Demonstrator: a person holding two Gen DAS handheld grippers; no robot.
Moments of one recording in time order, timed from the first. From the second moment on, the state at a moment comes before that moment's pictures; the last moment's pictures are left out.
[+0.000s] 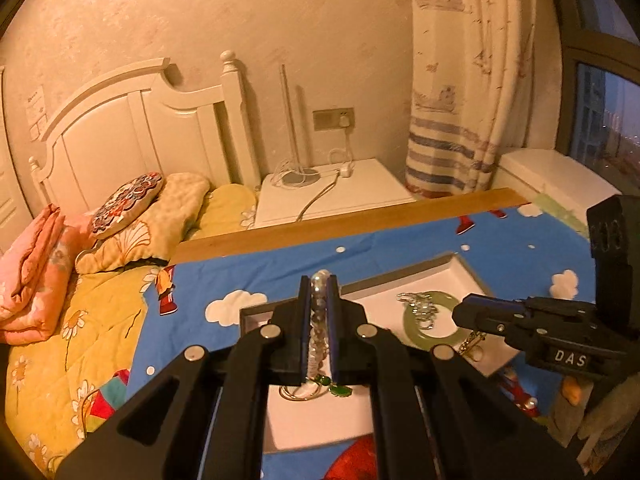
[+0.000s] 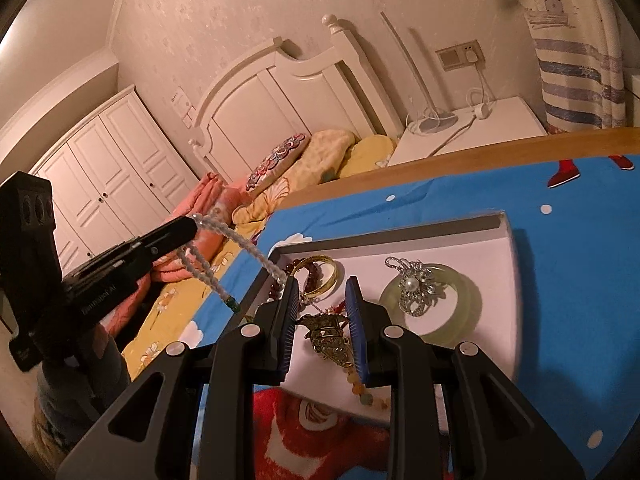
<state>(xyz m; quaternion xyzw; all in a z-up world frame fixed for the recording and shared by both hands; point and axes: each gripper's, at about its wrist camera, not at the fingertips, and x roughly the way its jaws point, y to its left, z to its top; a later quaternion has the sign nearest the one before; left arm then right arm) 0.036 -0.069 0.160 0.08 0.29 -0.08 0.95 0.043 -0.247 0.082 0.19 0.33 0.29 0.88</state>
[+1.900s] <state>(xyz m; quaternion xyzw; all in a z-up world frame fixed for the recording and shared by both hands) -0.060 -0.112 0.037 0.12 0.37 -0.11 0.92 -0.047 -0.343 0.037 0.05 0.40 0.16 0.90</state>
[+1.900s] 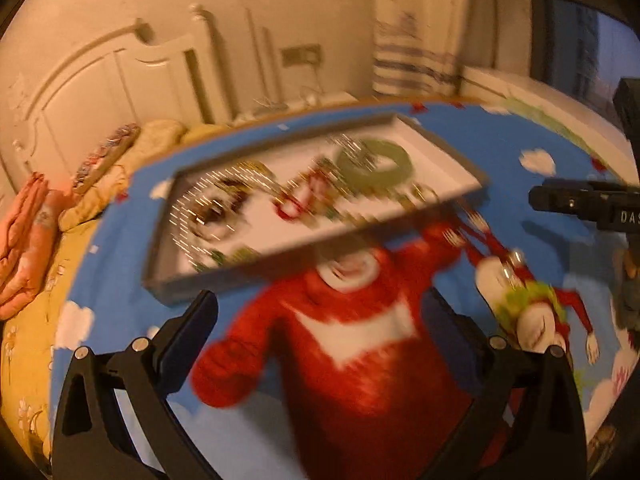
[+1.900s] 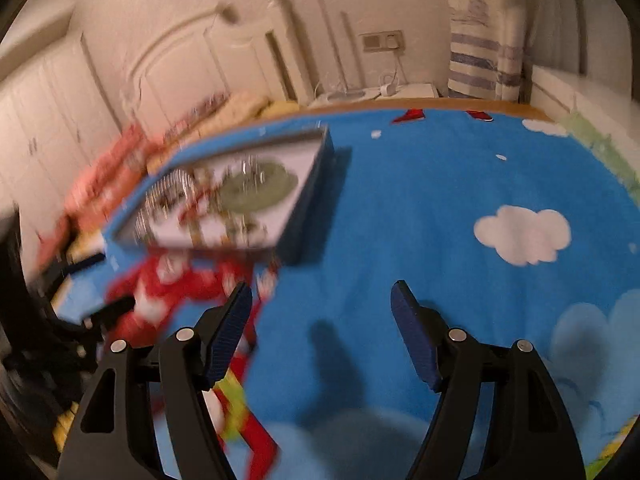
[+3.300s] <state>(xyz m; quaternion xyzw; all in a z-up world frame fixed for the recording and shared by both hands) -0.053 -0.204 0.025 0.15 0.41 -0.27 0.86 -0.058 -0.305 0.030 -0.05 0.41 0.18 0.89</state>
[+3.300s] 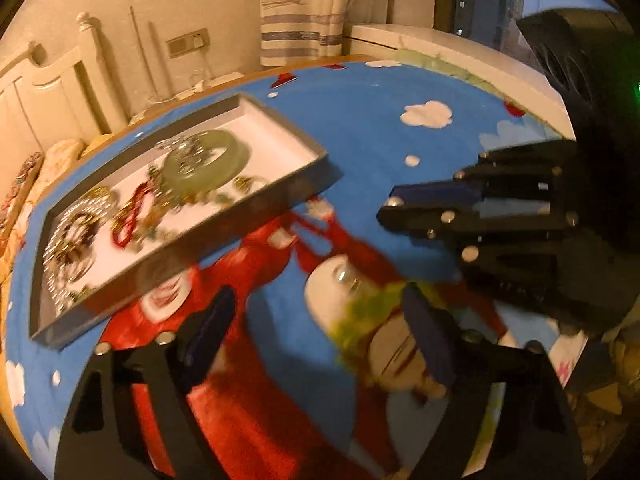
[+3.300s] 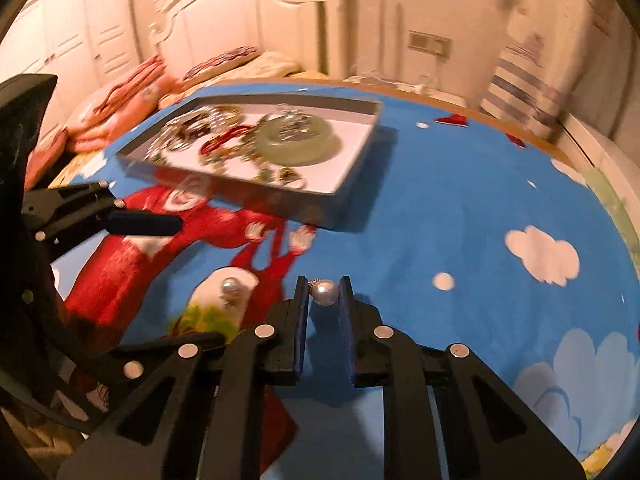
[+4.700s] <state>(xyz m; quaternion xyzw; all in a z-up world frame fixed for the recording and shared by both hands) -0.060 -0.110 0.050 0.03 0.36 -0.21 0.91 -0.064 -0.320 0.038 0.02 0.39 0.15 0.91</state>
